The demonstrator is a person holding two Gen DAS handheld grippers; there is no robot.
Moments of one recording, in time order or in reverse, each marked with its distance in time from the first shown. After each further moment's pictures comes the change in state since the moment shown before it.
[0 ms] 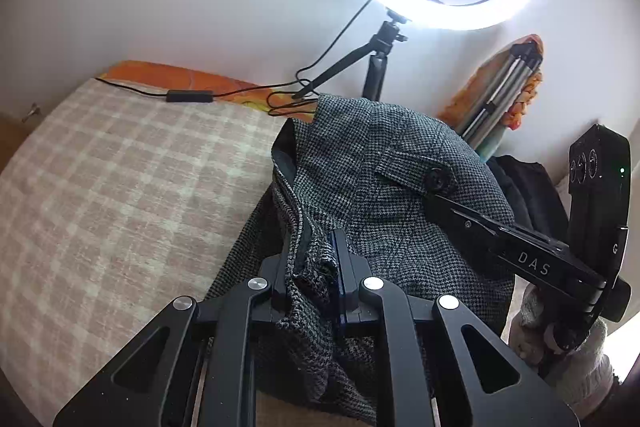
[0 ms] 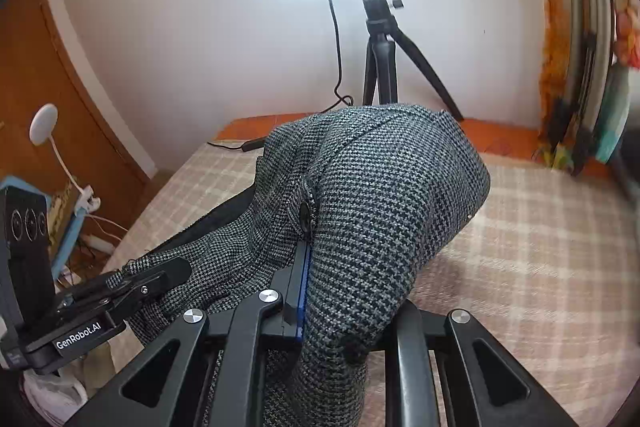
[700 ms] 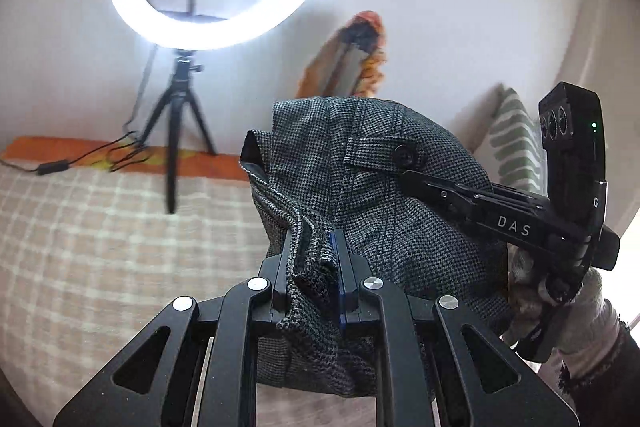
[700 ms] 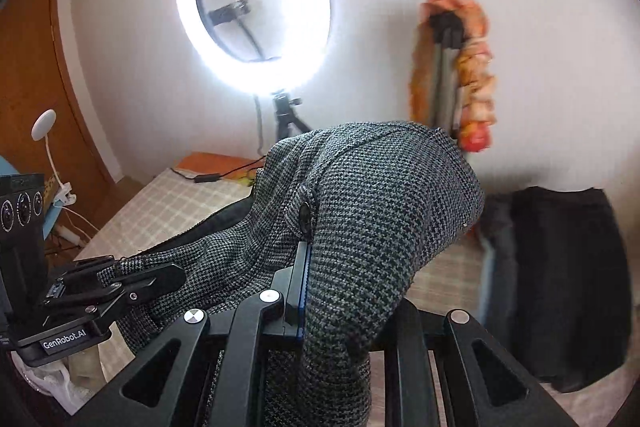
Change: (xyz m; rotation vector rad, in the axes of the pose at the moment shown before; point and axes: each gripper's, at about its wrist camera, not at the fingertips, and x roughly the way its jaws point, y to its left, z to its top) left arm -0.004 -0.168 0.004 0.219 -0.070 -0.263; right arm -0.158 -0.085 0.020 -0.086 -0.113 -0.174
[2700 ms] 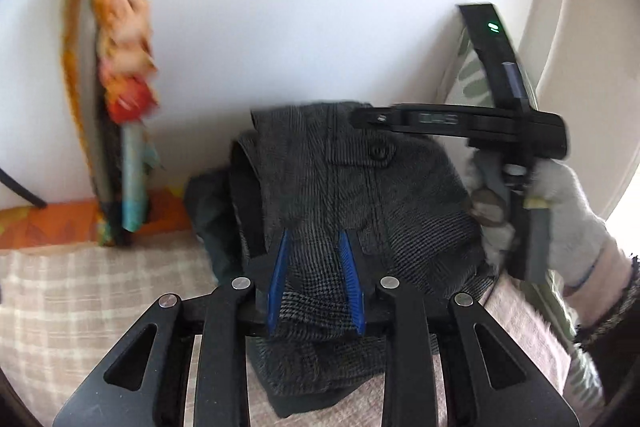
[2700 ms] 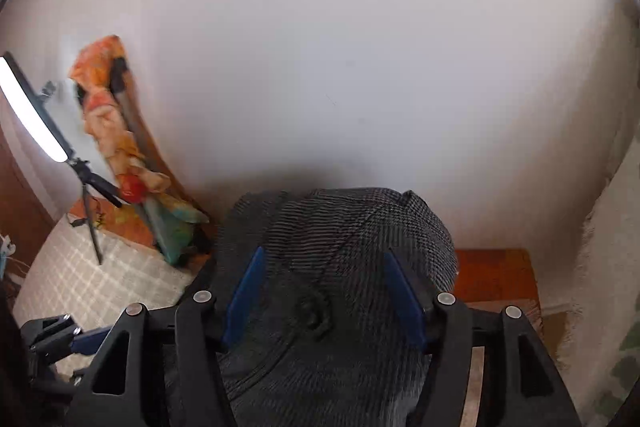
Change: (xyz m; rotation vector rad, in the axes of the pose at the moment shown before) left arm 0.207 -0.162 0.024 0.170 0.136 -0.087; right arm 0.016 -0.316 0.034 0.143 0.046 -0.197
